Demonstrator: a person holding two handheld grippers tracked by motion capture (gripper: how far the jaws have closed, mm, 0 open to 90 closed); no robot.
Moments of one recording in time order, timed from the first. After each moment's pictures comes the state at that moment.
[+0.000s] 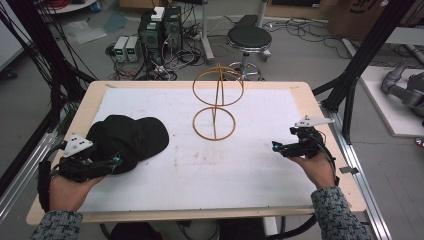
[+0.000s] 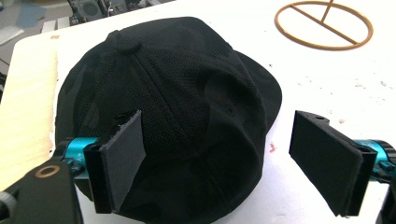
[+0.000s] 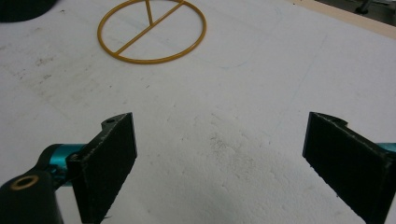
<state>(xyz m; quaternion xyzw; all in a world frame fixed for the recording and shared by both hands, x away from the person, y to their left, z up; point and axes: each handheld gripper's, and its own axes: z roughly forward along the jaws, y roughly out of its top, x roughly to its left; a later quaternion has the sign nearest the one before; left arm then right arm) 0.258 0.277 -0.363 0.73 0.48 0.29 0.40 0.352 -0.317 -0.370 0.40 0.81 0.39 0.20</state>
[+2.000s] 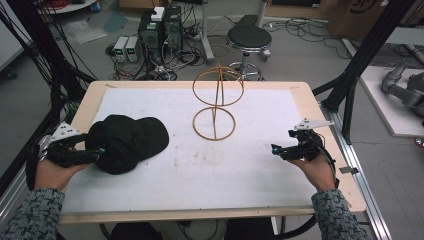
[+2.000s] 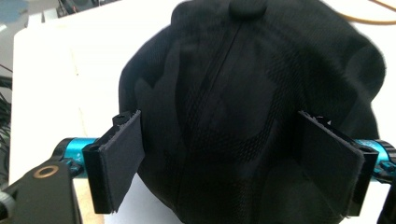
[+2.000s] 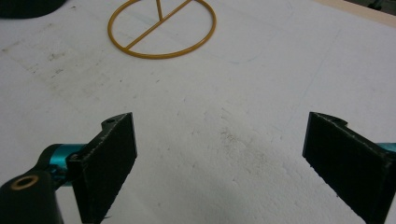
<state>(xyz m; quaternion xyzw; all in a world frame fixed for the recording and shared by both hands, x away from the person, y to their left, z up) 0.308 0.339 -0.387 0.76 0.46 0.26 0.38 0.348 -0.317 -0.376 0.39 0.81 0.39 0.18</state>
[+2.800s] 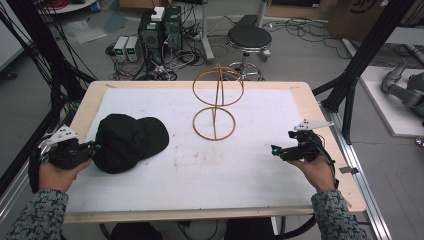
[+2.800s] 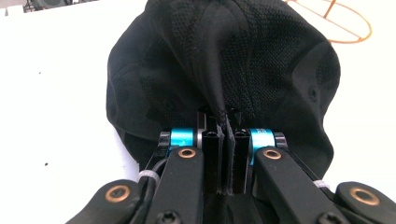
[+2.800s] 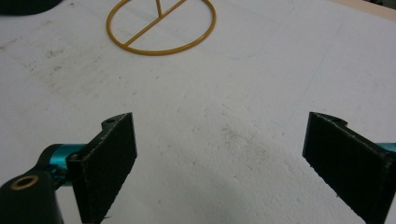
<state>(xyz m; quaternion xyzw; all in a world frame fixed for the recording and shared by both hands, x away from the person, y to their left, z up) 0.300 0.338 -0.391 0.73 0.46 0.23 0.44 0.347 -0.317 -0.378 0.39 0.81 0.39 0.18</state>
